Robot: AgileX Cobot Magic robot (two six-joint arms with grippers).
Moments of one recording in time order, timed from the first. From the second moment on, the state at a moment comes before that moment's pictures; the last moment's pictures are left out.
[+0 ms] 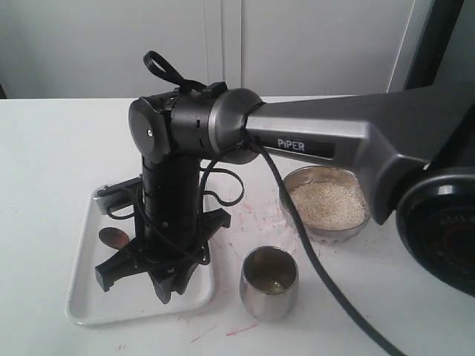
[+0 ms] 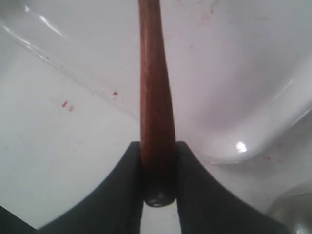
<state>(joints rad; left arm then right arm) -0.06 0.00 0.00 -0.18 0.03 -0.05 0.74 2.17 -1.73 0.22 1.22 0.06</state>
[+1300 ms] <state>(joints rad) -0.06 0.00 0.00 -0.18 0.03 -0.05 0.74 2.21 -1.73 0.16 1.21 0.04</state>
